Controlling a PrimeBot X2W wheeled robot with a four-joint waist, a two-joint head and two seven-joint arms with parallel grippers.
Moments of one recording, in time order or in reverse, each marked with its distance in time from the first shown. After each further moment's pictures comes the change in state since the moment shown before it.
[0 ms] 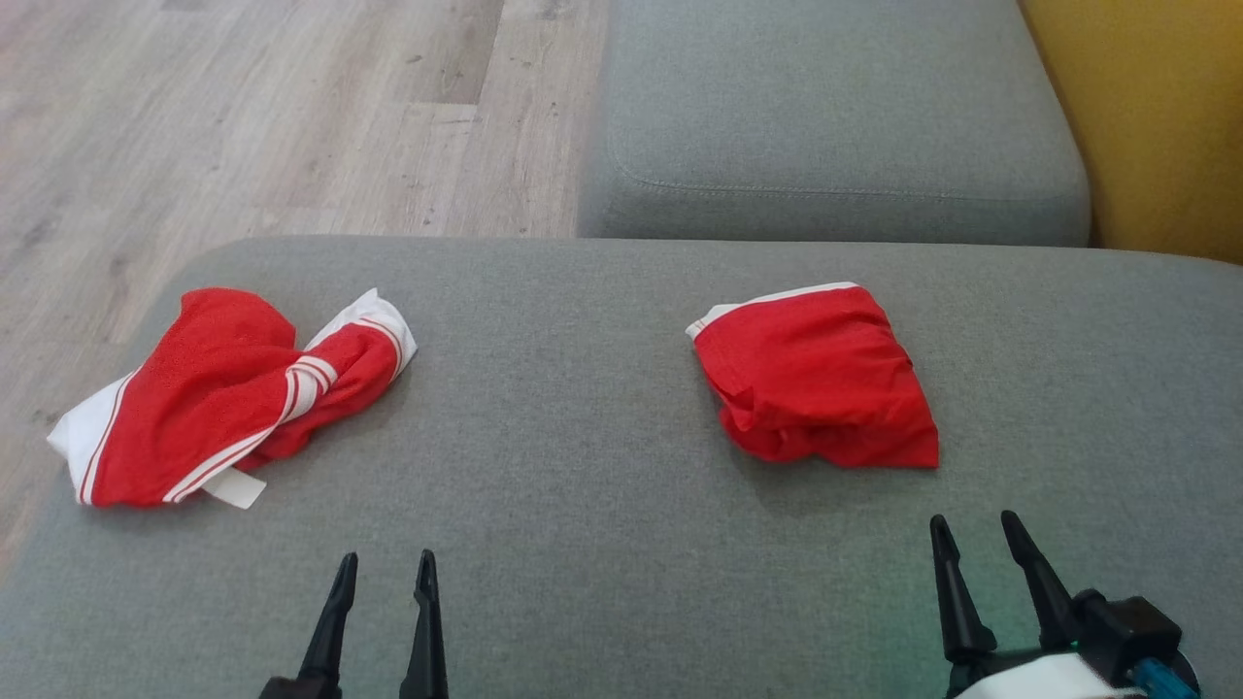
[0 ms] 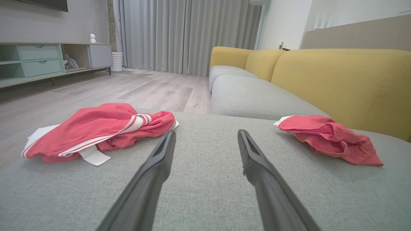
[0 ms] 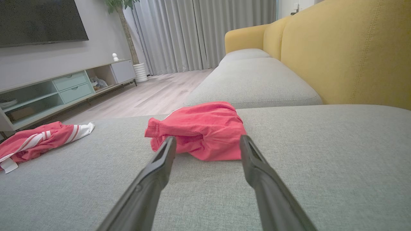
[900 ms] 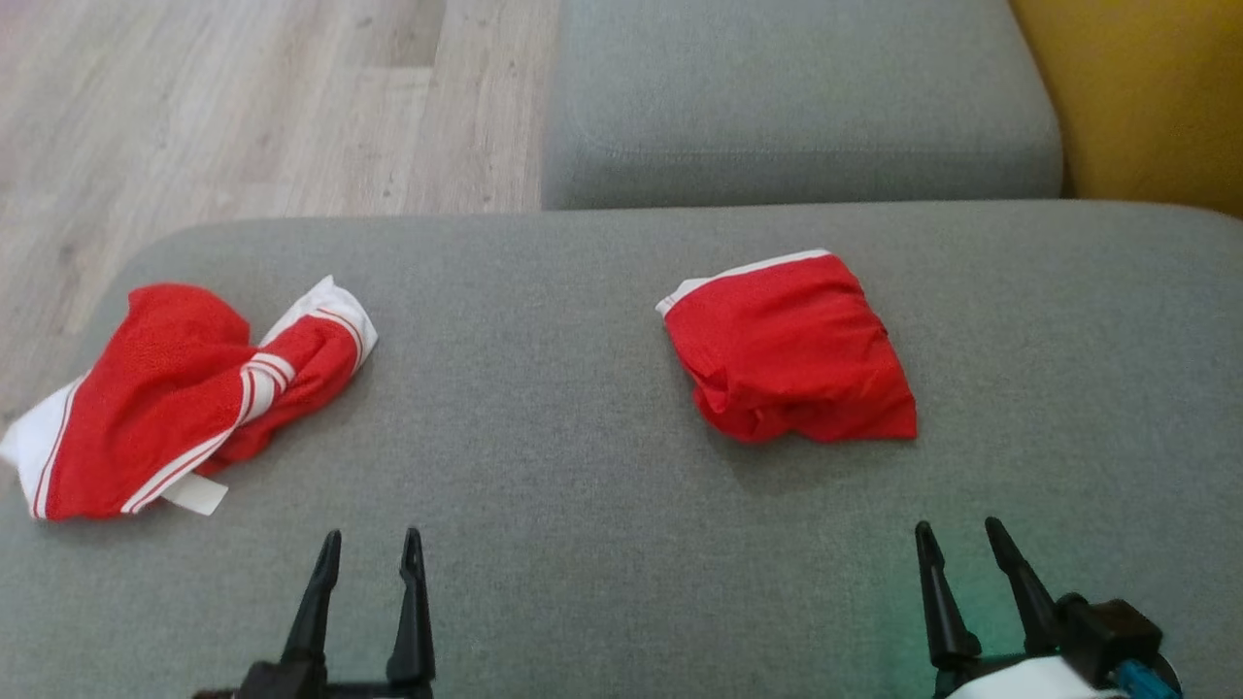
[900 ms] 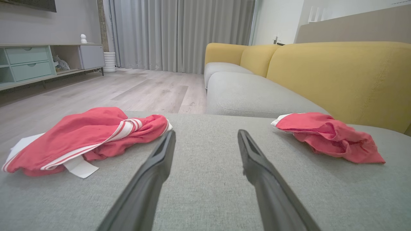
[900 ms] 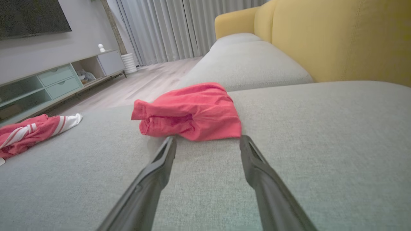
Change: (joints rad) left arm -0.012 0.000 0.026 -0.022 0.017 0.000 0.000; right arm -0.004 0.017 0.008 0.018 -0.008 0.000 0.000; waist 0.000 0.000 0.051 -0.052
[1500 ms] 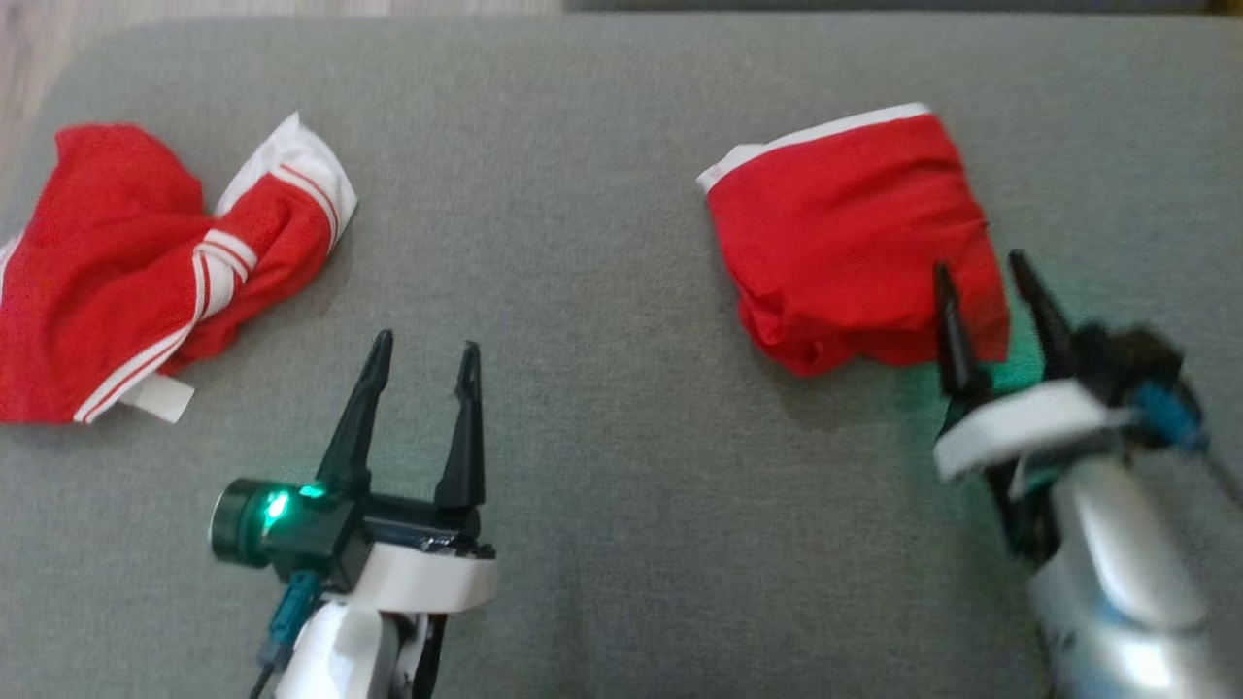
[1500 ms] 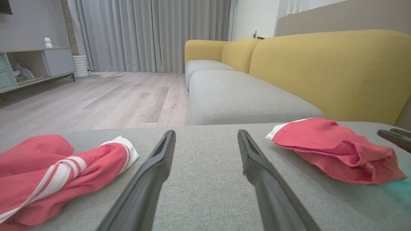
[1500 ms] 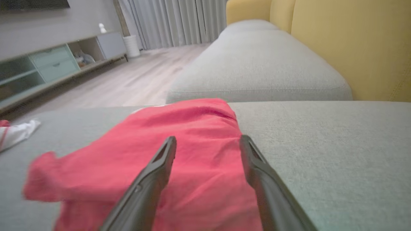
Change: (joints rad) left arm -0.295 -0.003 -0.076 -0.025 0.043 -0.031 0.000; right arm -0.470 -0.037 -0.012 0.192 -0.032 0.000 0.015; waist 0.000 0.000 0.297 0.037
